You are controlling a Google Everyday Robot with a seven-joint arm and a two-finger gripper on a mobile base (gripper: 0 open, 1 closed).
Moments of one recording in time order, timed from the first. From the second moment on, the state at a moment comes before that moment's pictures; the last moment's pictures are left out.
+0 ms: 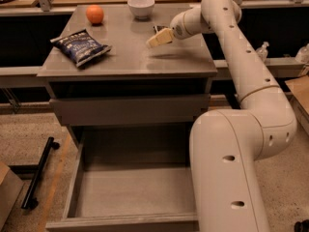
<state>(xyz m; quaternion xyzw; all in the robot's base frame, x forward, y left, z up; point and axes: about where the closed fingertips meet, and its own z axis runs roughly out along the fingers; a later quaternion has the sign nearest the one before) 0.893 -0.045 0.868 -0.39 0.78 0.17 0.46</state>
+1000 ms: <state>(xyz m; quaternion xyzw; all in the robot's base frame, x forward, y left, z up) 0.918 -0.017 0.838 -0.32 0.77 0.27 0.48</state>
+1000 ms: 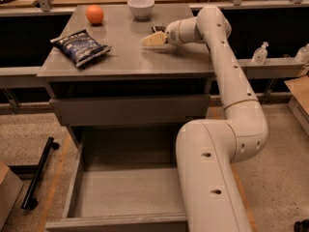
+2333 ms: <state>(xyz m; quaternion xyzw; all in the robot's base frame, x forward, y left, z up) 0.914 -0.046 0.855 -0.35 0.79 0.20 0.47</state>
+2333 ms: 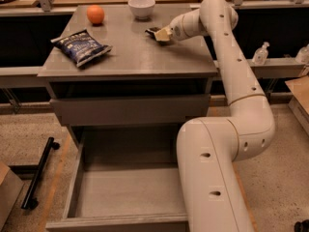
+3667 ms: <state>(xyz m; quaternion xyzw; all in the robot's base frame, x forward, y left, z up) 0.762 -0.189 1.012 -0.37 0.78 0.15 0.49</state>
